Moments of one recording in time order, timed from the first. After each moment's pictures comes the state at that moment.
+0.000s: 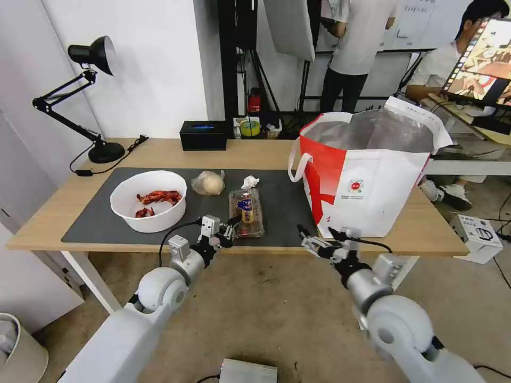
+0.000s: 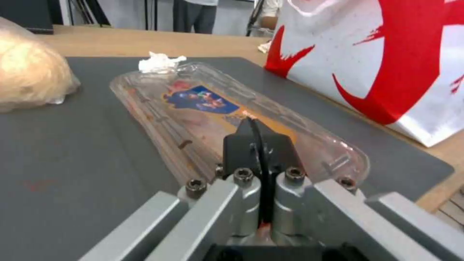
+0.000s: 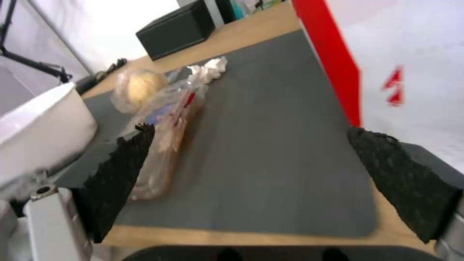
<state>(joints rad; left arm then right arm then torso) 1.03 -1.08 -0.15 -1.79 -0.59 0.16 0.15 -1.22 1.03 0.23 2.11 0.95 -0.27 0.32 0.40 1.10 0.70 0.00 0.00</state>
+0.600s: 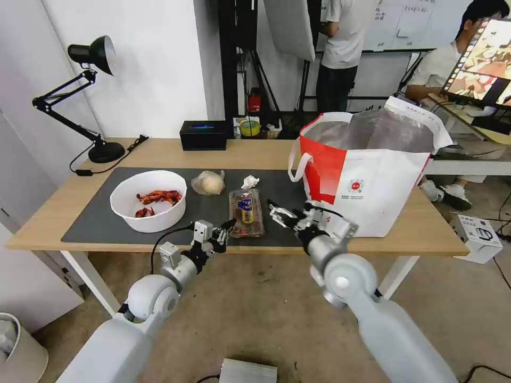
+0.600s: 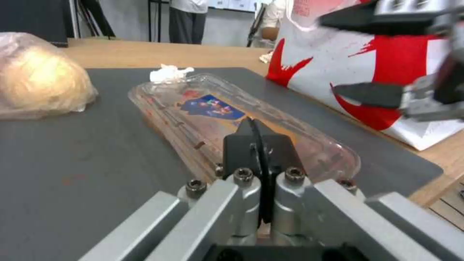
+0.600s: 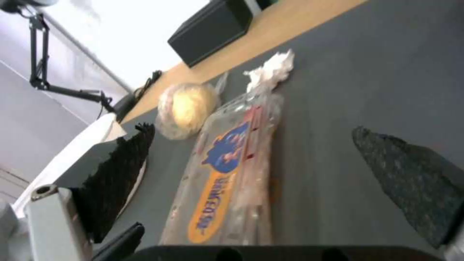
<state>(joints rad) 1.09 -1.08 -0.22 -1.83 -0.58 0.13 0.19 -0.90 1.22 0.05 1.88 1.08 -0.30 0.40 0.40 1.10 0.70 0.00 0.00</state>
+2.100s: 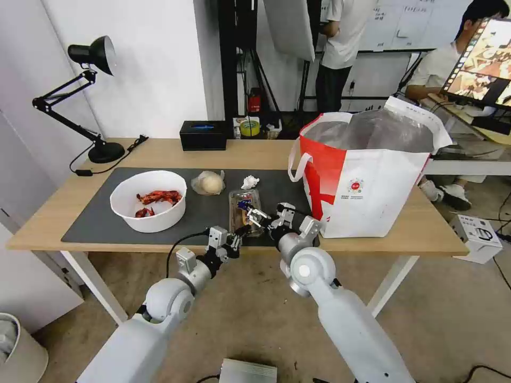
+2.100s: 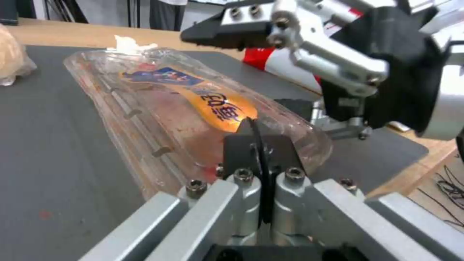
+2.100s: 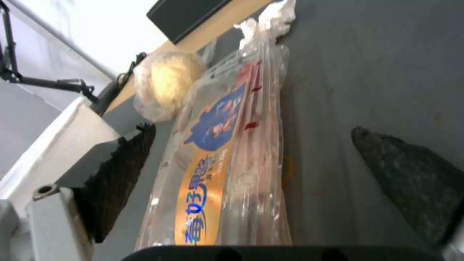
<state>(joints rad) 1.06 -1.14 -0.15 -1.73 -0.53 0.10 0.23 -0.86 1.37 0.03 1.70 1.03 -0.31 0.40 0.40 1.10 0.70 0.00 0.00</state>
